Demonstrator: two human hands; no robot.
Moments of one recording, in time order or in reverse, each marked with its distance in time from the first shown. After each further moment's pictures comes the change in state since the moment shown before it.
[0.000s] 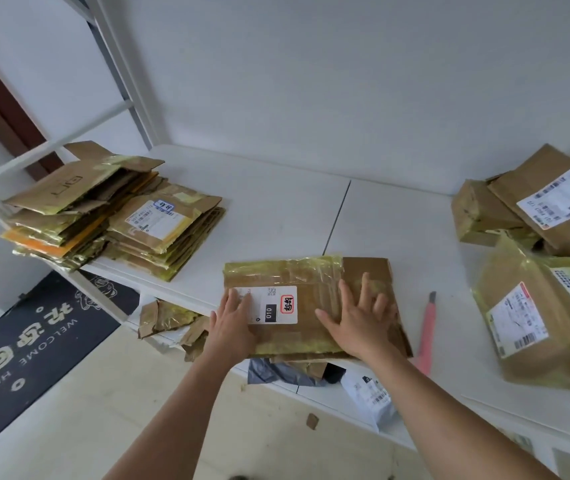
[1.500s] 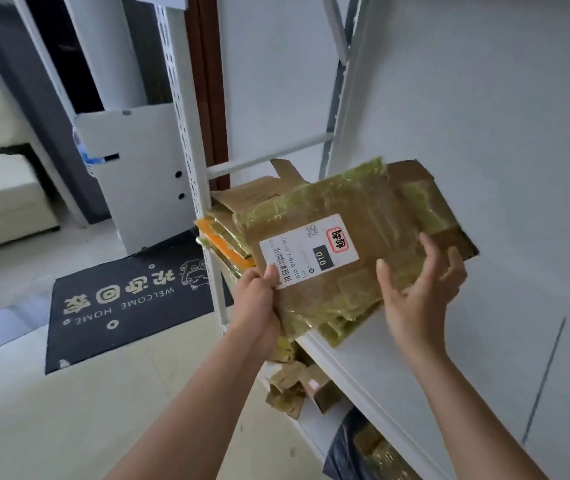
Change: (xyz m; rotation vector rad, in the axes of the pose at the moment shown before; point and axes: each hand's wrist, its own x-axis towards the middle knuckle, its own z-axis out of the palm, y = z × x) left_hand 0.014 -0.166 -0.200 -2.002 0.556 -0.372; right_hand 0.055 -0.319 -0.060 0.771 0.608 -0.502
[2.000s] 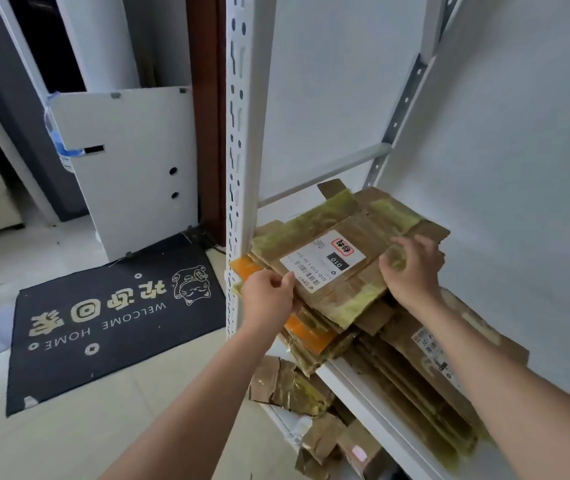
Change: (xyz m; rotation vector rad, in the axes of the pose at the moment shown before) left_hand 0.209 0.095 -0.063 0.775 0.036 0.189; right_hand 0.129 -0.007 0.232 -0.335 -0.284 0.038
